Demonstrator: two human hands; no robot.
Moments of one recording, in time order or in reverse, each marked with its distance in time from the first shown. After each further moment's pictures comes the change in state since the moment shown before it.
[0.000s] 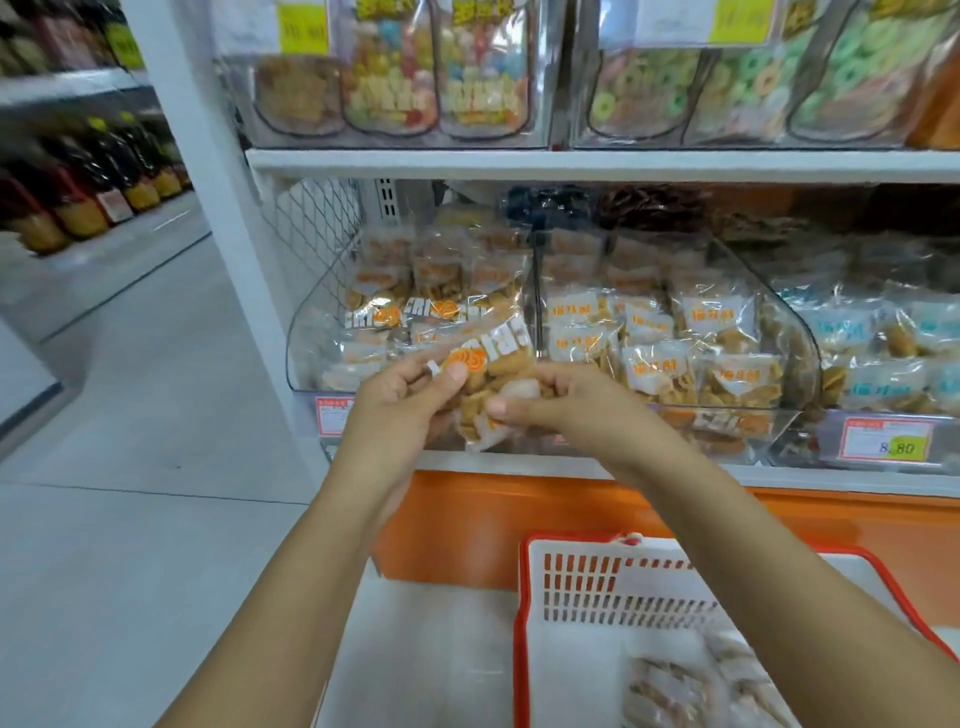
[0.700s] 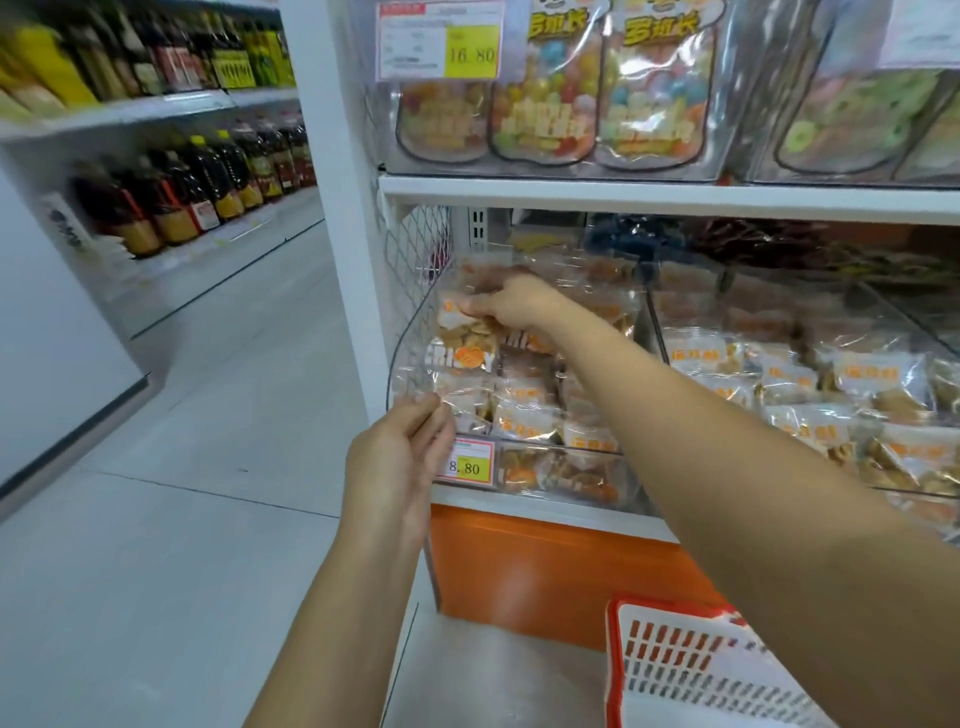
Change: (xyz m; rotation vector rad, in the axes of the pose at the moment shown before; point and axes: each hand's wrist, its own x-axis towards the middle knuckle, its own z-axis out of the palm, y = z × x) left_hand 0.029 0.007 -0.070 -0.457 0.478 -0.154; right_hand 0.218 -0.058 0.062 -0.492 0.064 -0.057
